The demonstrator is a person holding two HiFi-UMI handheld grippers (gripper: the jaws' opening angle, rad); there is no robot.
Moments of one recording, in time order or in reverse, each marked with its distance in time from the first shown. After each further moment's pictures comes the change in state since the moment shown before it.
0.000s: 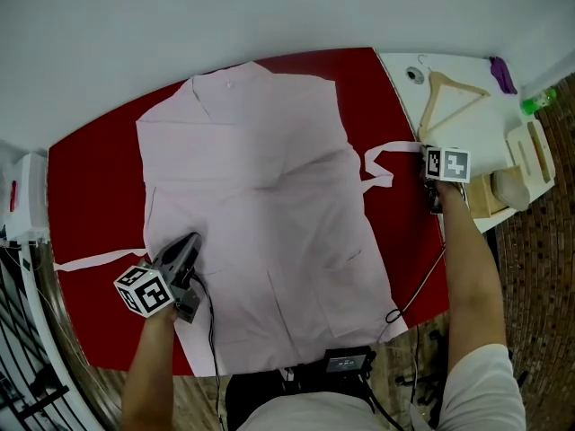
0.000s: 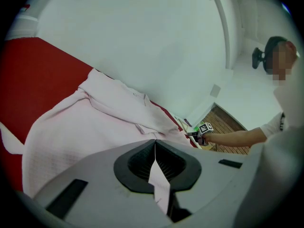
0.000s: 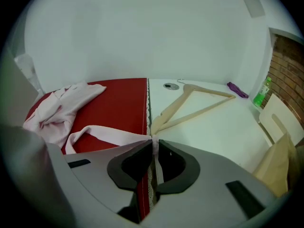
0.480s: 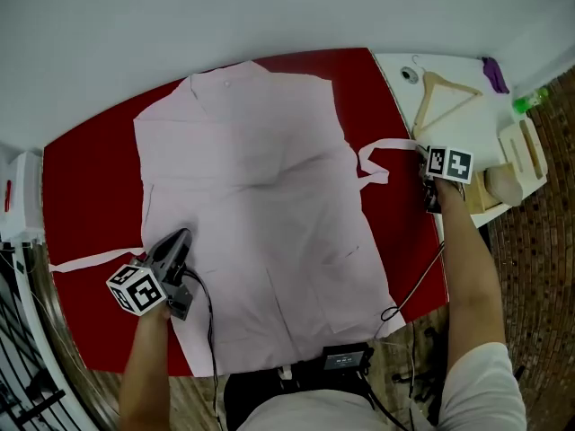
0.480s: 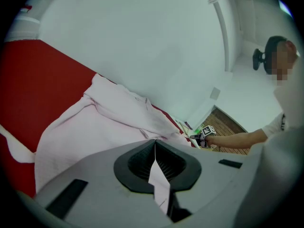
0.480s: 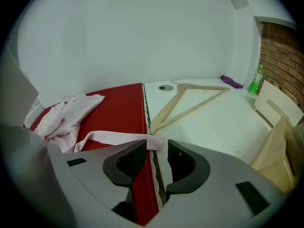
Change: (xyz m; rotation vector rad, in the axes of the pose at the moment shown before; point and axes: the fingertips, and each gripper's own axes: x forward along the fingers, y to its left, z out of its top) left arm -0.012 0.010 0.011 0.003 -0.035 0.006; right arm -0.015 -0.002 -0.001 0.123 -0.026 0.031
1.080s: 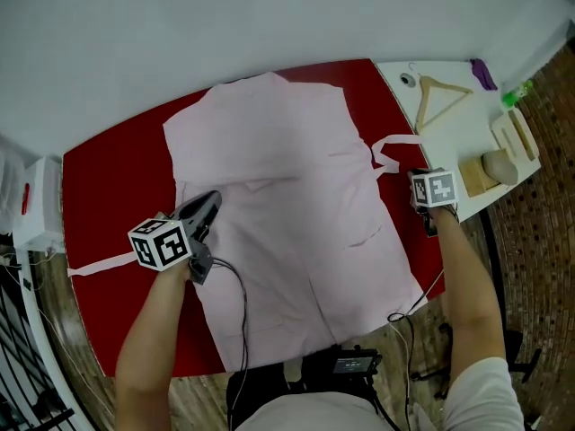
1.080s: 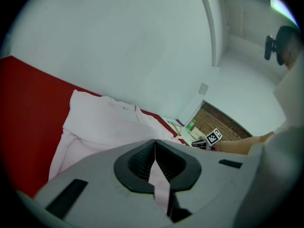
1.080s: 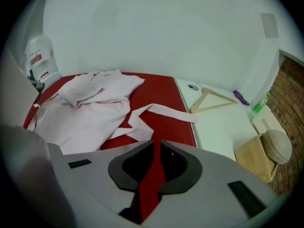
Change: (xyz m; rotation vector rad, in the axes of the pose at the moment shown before) left arm 0.020 -0.011 0.062 0.132 0.038 -0.111; right arm -0.075 0.098 -0.062 -0.276 0.077 -0.007
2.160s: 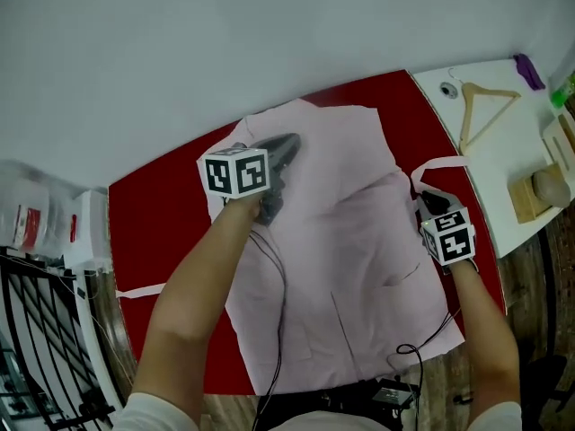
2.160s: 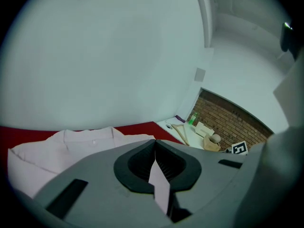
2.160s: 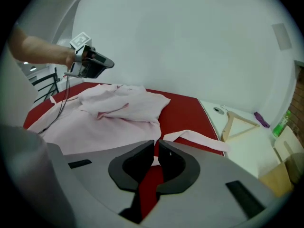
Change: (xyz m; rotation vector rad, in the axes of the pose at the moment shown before) left arm 0.194 -0.041 0.119 0.220 0.095 -0.034; right arm 0.005 0.080 0.038 -0.135 -0.233 0.162
